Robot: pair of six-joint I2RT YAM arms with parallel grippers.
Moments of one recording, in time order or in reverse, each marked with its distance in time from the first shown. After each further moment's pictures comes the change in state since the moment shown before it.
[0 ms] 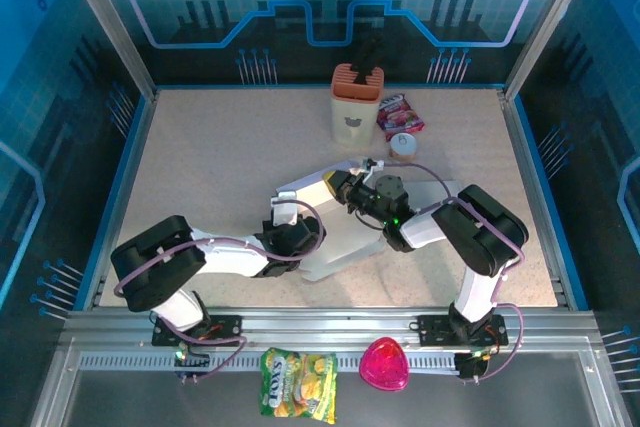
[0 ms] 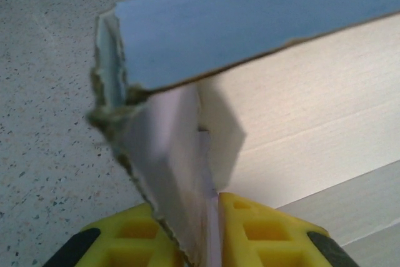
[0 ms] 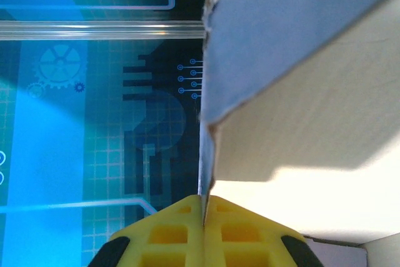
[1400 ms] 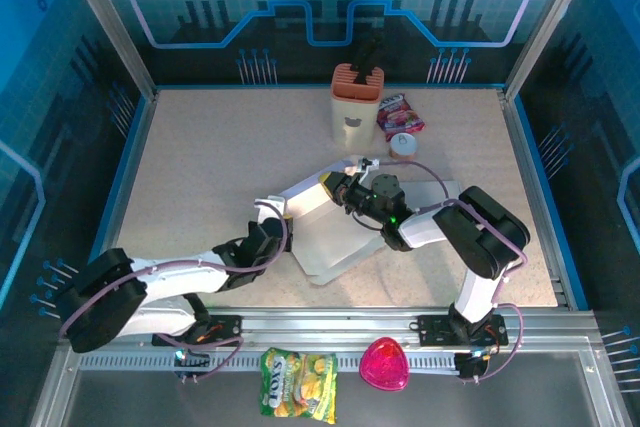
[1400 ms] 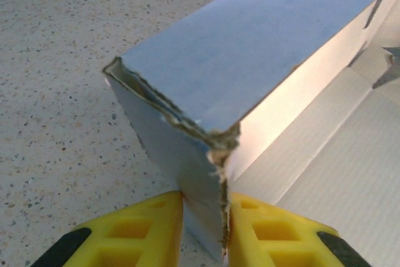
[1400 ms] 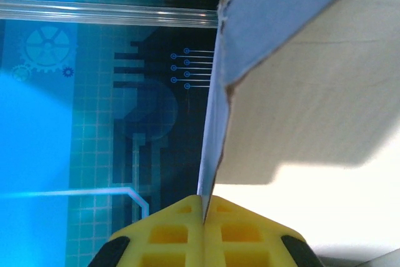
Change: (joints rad) left arm 0.090 -0.348 -0.230 0.121 0.370 0.249; right arm 0.024 -0.013 0.020 -0.055 -0.004 -0.053
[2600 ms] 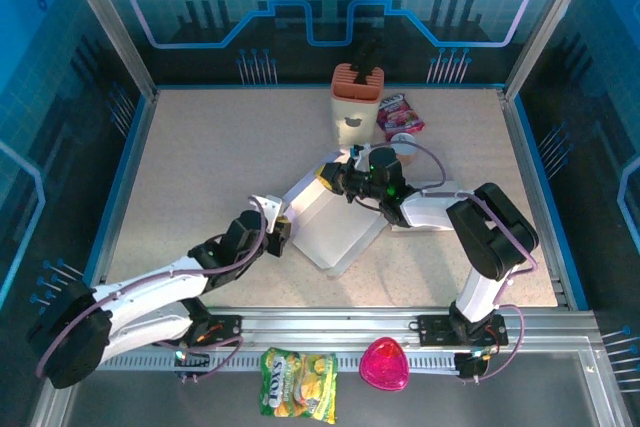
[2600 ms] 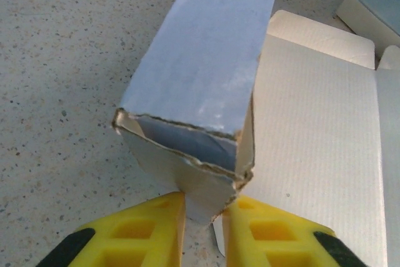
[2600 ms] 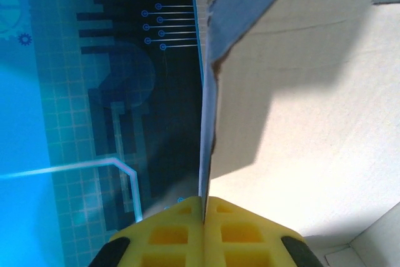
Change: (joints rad) left arm 0.121 -0.234 -0.013 -0.169 0.365 0.159; right arm -0.084 -0.037 0.195 -0.390 -0.256 -0.053
